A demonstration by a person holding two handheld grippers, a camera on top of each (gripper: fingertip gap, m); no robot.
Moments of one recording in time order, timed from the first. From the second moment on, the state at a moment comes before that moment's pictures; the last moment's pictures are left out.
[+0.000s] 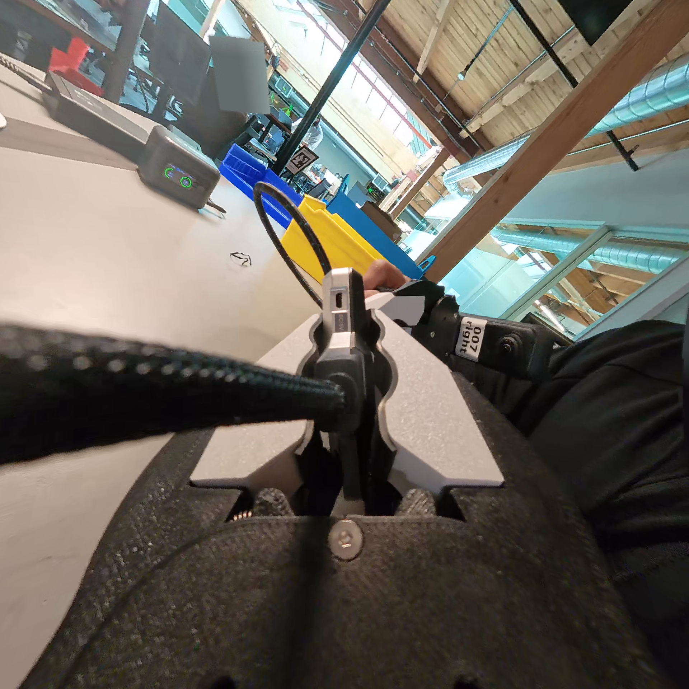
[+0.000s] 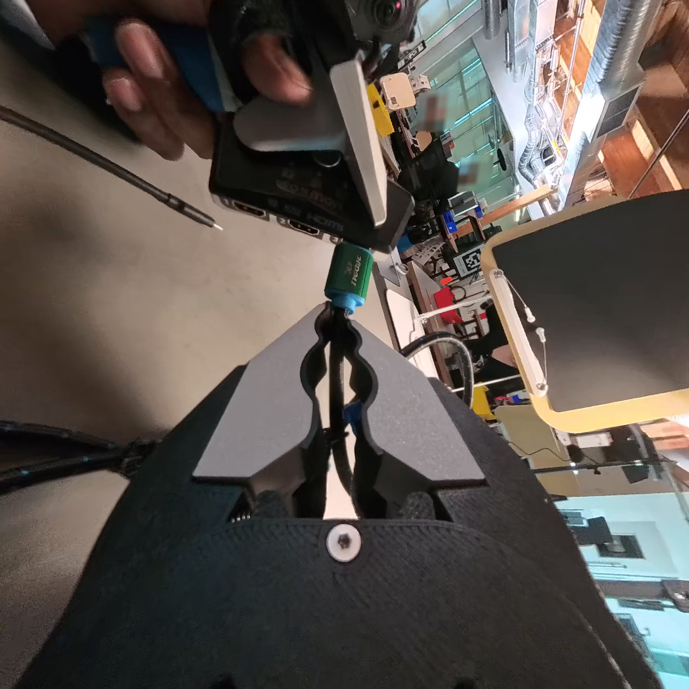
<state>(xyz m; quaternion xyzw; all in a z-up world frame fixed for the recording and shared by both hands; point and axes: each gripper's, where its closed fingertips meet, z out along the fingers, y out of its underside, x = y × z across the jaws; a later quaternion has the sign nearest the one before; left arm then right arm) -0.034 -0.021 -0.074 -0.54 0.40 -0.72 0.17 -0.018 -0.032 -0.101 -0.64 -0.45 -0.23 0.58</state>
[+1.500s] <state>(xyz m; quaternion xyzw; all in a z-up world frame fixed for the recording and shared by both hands) -0.043 0.010 -0.069 -0.56 0.34 -0.73 0.19 0.074 -0.059 -0.173 -0.90 -0.25 -0.02 0.36</state>
